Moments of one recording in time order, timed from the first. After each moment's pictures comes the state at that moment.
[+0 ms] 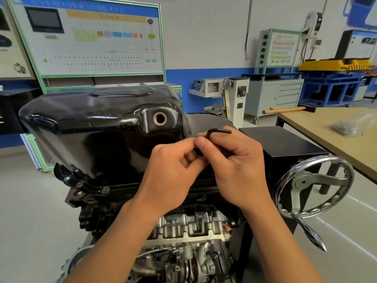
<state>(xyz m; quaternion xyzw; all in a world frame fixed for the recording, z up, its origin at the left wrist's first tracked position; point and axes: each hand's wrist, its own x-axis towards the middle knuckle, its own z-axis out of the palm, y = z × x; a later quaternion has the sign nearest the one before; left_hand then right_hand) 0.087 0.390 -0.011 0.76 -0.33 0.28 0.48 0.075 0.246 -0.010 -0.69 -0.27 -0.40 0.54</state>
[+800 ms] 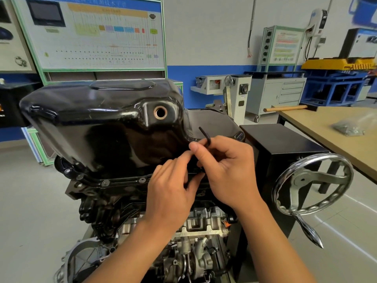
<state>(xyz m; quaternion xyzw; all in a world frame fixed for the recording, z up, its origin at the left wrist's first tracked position) 0.083 0.384 -0.069 0.81 -0.24 0.44 0.31 0.078 0.253 -0.025 -0.71 -0.25 -0.39 0.53</state>
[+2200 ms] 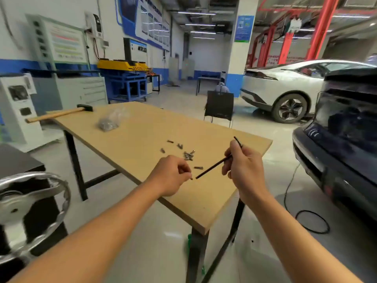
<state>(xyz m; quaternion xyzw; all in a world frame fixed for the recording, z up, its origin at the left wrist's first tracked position) -0.059 -0.094 -0.027 0.73 -0.57 -0.13 0.36 -0.234 -0.151 -0.003 -0.61 0.34 -0.54 0.47</state>
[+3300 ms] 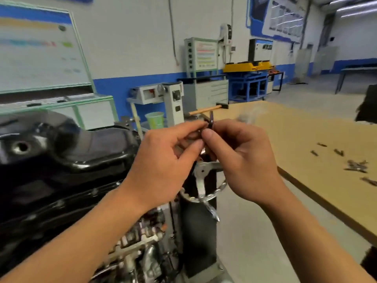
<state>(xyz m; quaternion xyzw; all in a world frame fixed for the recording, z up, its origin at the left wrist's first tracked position) 0.003 0.227 0.049 0.69 -0.49 0.17 0.51 -0.056 0.076 0.035 -0.76 -0.15 -0.41 0.48</state>
